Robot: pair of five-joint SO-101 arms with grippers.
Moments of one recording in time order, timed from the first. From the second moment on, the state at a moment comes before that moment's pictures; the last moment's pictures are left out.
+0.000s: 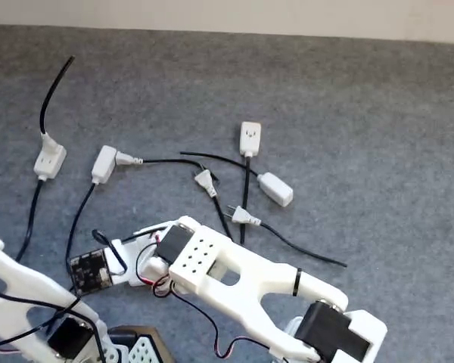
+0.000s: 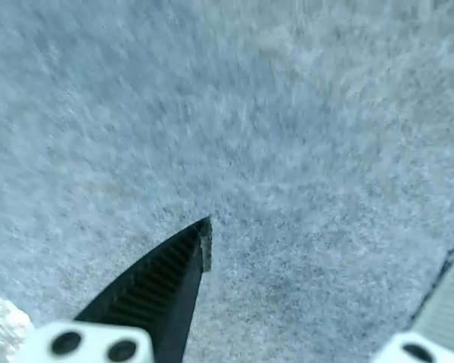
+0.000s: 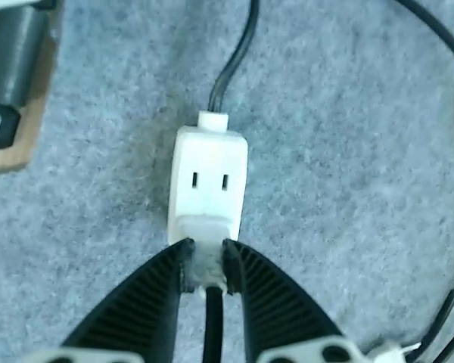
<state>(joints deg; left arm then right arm) -61.2 52.9 -64.9 96.5 -38.1 -63.1 -2.3 28.7 53.6 54.1</state>
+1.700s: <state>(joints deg) -6.5 -42.7 62.5 64.9 -62.6 -30.0 -47.8 70.0 55.1 16.3</state>
